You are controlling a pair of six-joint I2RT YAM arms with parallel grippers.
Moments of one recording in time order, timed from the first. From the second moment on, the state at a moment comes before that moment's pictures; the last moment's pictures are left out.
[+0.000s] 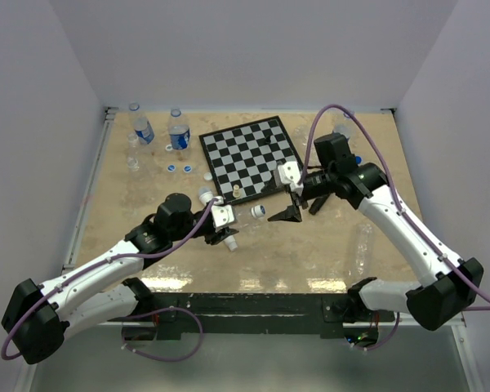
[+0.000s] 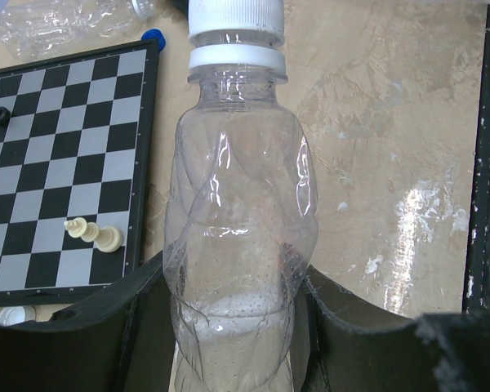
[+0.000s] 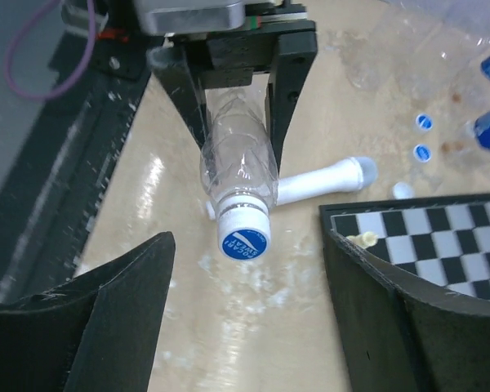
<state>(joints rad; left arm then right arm) -0.74 0.94 0.56 0.02 0.41 0.37 0.50 1.26 1.26 -0.81 -1.03 -1.04</state>
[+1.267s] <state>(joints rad) -0.74 0.94 0.56 0.02 0.42 0.37 0.53 1.34 1.22 -0.68 -1.00 -0.50</state>
